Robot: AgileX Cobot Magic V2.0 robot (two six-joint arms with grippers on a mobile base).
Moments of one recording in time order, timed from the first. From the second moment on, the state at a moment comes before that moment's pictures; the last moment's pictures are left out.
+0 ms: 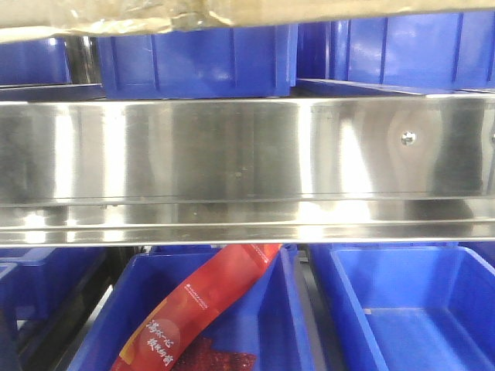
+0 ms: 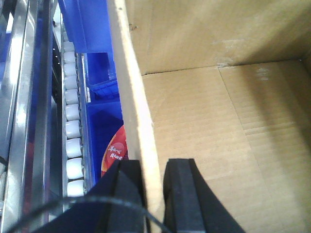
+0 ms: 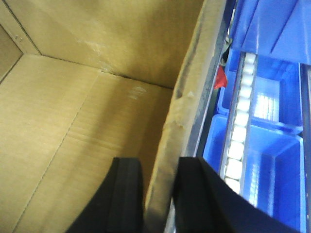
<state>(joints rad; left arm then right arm) -0.30 1.30 -1.79 0.08 1.26 -0.24 0.53 1.37 -1.87 -0.04 1.24 0.13</state>
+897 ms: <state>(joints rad) -0.30 1.30 -1.79 0.09 1.25 -0.24 0.53 1.37 -1.87 -0.04 1.19 0.13</state>
